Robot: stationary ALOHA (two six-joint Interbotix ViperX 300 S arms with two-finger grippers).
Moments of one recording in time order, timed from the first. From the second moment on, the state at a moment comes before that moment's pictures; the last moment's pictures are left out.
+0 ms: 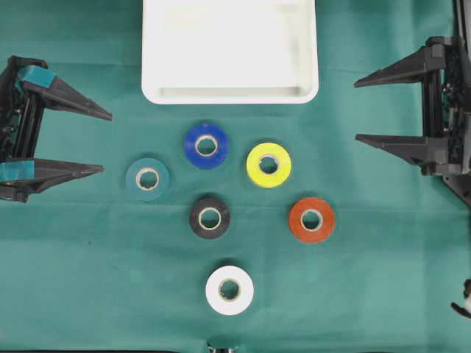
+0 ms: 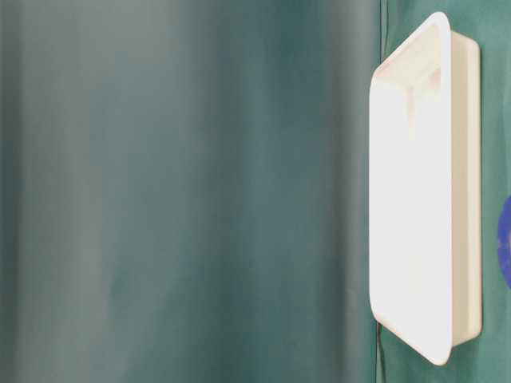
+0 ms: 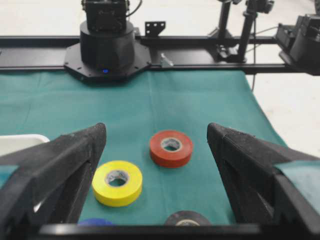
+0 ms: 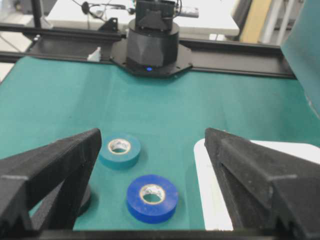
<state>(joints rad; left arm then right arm) -0.13 -0.75 1.07 -0.02 -0.29 -0.02 0.00 -0.88 1.11 0.01 -0.19 0.07</state>
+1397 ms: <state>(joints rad) -0.15 -0.33 0.55 -0.02 0.86 -0.03 0.00 -0.88 1.11 0.01 -0.13 0.07</state>
